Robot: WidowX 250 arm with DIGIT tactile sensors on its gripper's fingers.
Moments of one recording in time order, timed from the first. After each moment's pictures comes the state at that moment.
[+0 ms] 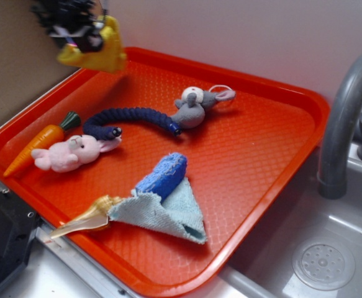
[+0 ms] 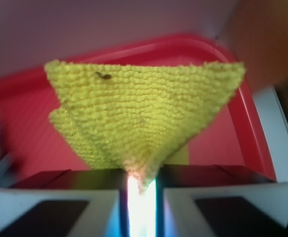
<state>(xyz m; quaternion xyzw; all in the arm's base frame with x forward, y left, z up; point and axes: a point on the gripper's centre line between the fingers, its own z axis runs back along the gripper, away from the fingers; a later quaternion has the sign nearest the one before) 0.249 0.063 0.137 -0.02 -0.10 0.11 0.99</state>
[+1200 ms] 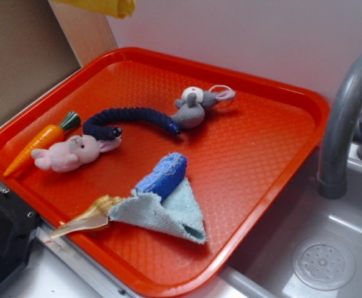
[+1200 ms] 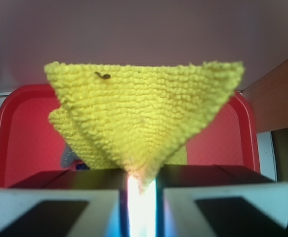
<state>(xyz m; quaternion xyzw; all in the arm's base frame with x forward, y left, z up) 0.258 0.008 0.208 0.00 -0.11 0.01 0.99</state>
